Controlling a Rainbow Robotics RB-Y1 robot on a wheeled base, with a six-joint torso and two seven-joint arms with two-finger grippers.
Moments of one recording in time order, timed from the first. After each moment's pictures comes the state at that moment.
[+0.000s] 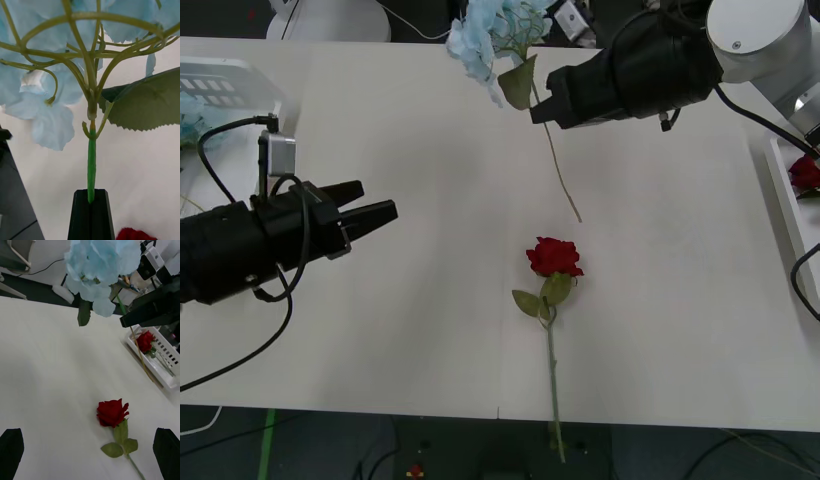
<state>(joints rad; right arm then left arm) -0.99 -0.69 0.52 -1.32 -1.59 1.06 1.71 0.00 0.62 0.01 -1.90 1.75 0.80 -2.27</state>
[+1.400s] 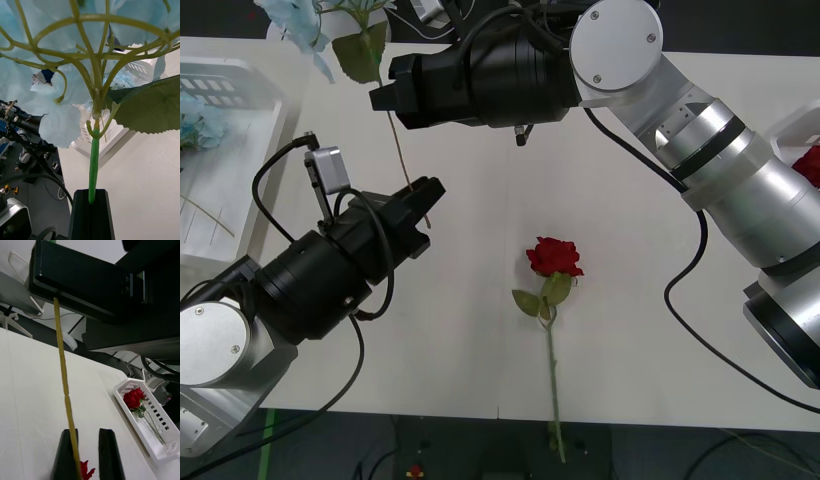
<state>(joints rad) -0.99 -0.37 0.51 -1.41 -1.54 0.87 1.74 0.05 0.59 -0.35 -2.06 1.81 0.18 -2.30</state>
